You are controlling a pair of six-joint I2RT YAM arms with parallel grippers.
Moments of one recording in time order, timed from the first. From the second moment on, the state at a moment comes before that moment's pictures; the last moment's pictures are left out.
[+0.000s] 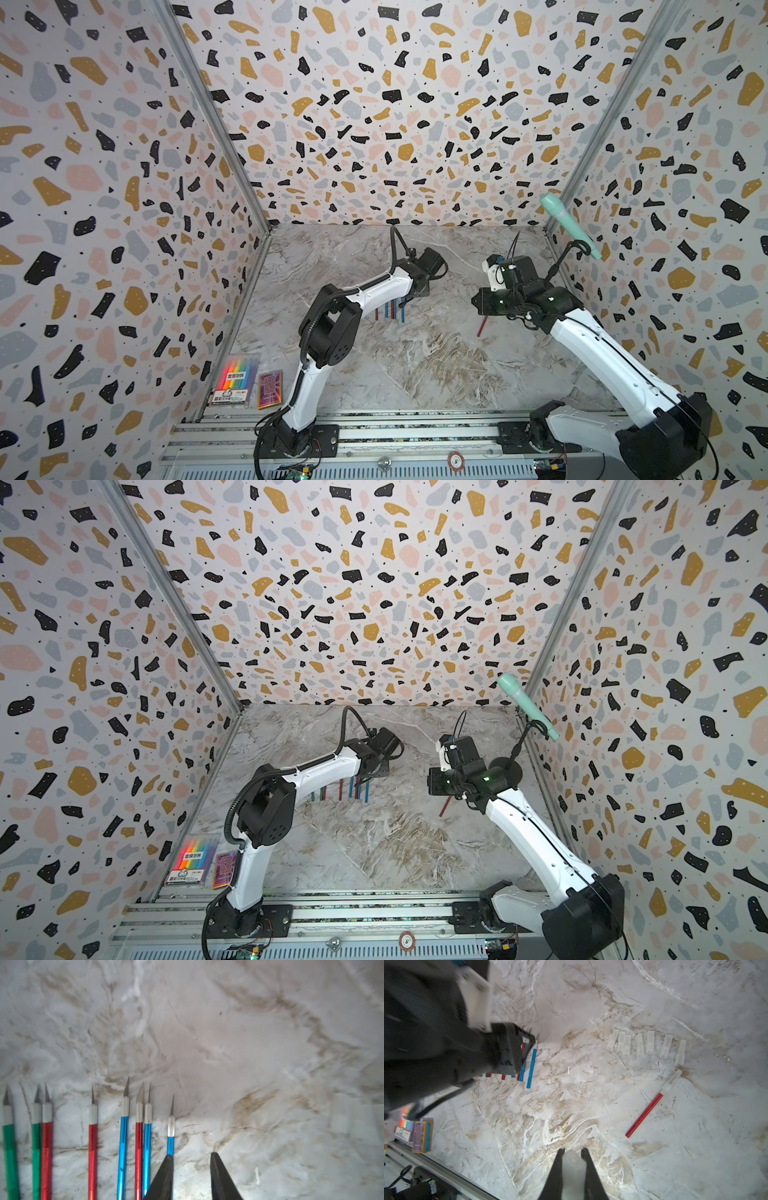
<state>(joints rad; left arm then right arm) -0.75 2.14 1.81 -0.77 -0.36 -0.67 0.45 1.21 1.09 -0.77 -0.15 0.36</state>
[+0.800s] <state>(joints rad) -0.65 1.08 1.06 -0.54 -0.55 -0.41 0.42 2.10 1.74 -0.91 -0.09 0.22</state>
